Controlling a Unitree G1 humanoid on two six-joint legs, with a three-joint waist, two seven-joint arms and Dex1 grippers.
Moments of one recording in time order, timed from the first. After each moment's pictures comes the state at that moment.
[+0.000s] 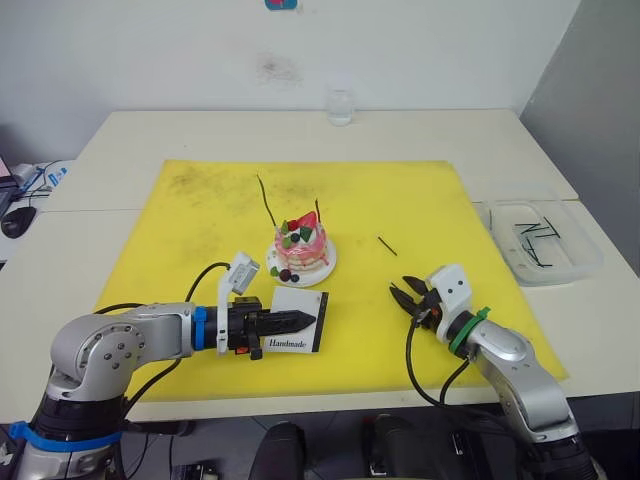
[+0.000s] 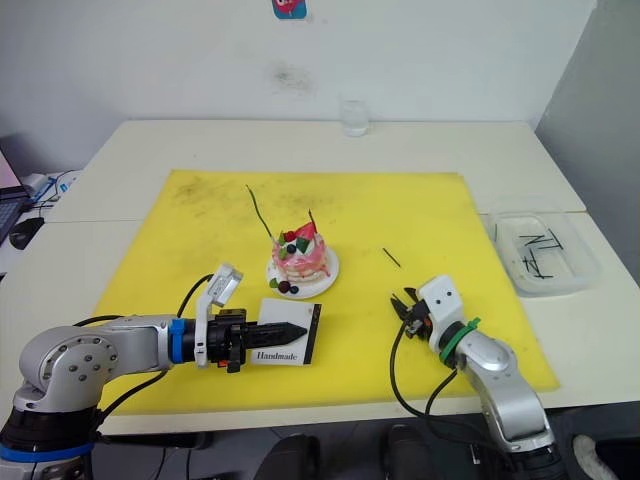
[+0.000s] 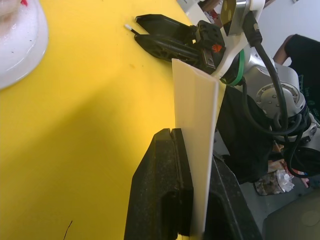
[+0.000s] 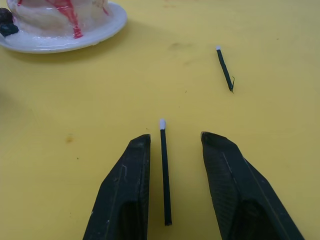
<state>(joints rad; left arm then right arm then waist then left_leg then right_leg) -0.25 0.70 0.14 -0.35 -1.06 1.26 -0.74 -0.06 -0.33 0.11 -0.31 0.13 0.41 0.48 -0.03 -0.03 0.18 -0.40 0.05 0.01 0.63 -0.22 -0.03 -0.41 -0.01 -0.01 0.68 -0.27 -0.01</state>
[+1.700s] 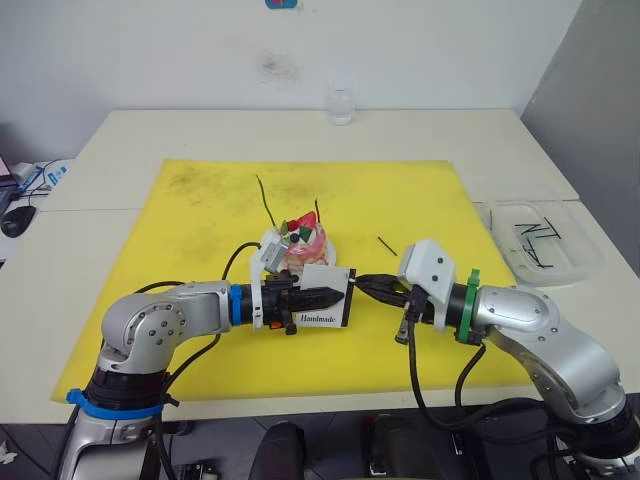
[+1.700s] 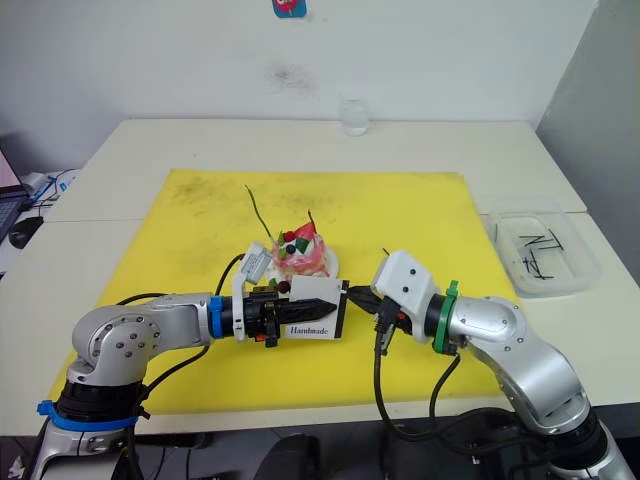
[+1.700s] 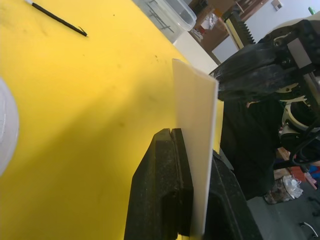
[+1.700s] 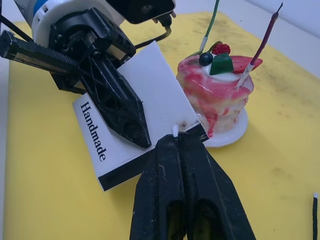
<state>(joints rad) -0.40 0.56 0.04 -0.28 -1.00 1.19 -0.69 -0.33 -0.58 0.23 -0.71 0.34 0.78 0.65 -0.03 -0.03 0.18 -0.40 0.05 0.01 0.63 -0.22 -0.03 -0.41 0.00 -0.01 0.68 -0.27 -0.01</state>
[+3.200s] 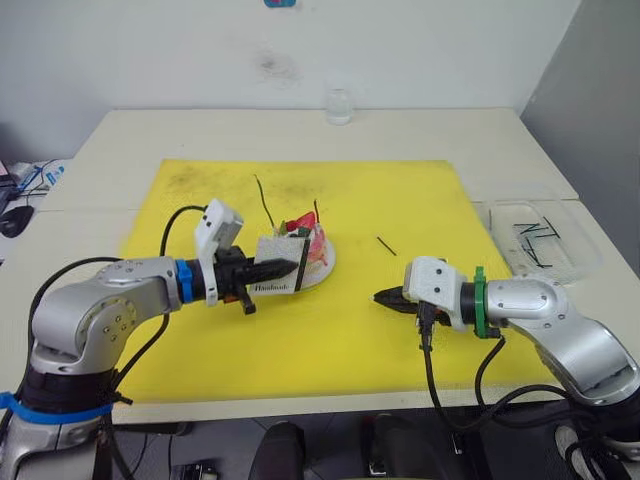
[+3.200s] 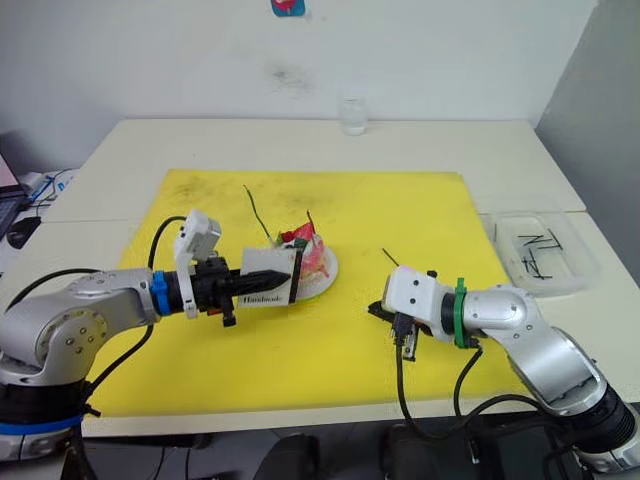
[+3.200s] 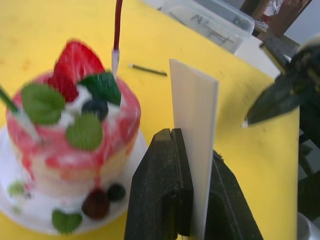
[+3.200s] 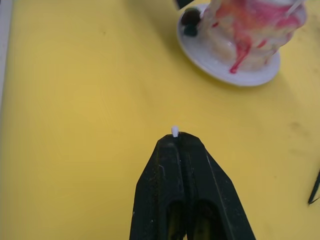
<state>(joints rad) -0.34 0.78 0.12 -0.35 -0.83 1.01 -0.80 -0.38 -0.74 0.27 -0.60 0.25 0.68 0.85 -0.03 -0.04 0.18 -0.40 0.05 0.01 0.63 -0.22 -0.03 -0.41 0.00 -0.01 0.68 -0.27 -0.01</state>
